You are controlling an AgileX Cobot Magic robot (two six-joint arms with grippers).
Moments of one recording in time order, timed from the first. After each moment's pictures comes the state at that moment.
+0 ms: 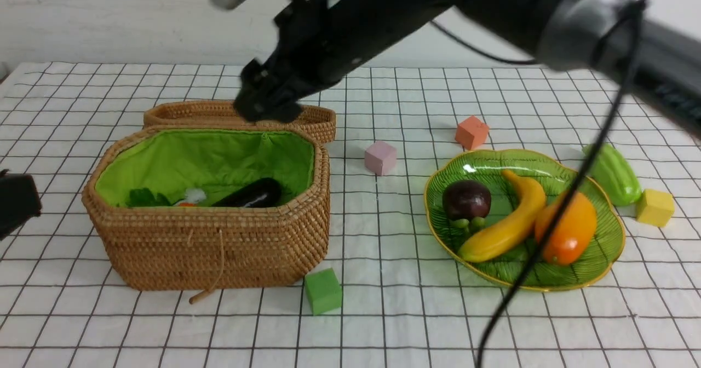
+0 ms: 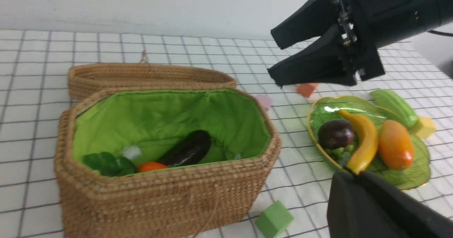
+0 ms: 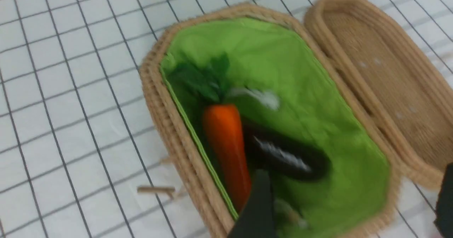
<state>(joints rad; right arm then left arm) 0.64 1.98 -2.16 0.30 1.00 -0.46 -0.80 0.50 -0.73 0.55 0.60 -0.77</state>
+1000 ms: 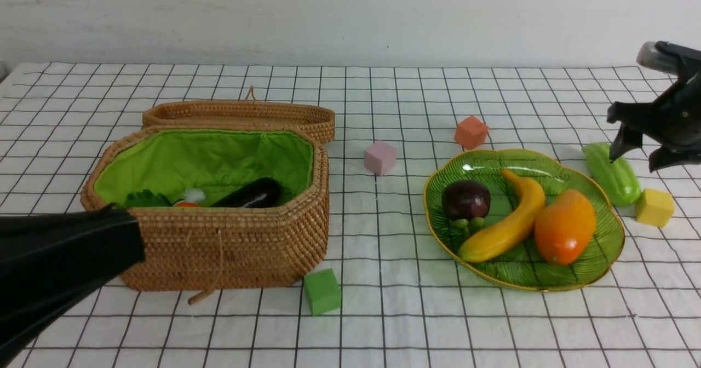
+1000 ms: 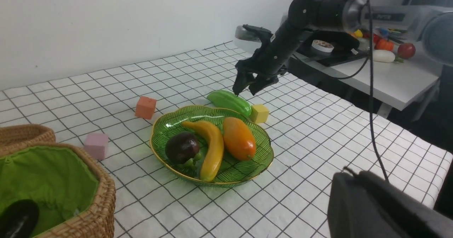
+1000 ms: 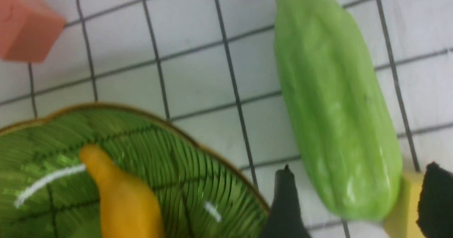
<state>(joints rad) -0.16 2.09 -1.74 0.23 0.78 -0.02 -0.80 0.50 -0.73 -0.15 0.40 -0.04</state>
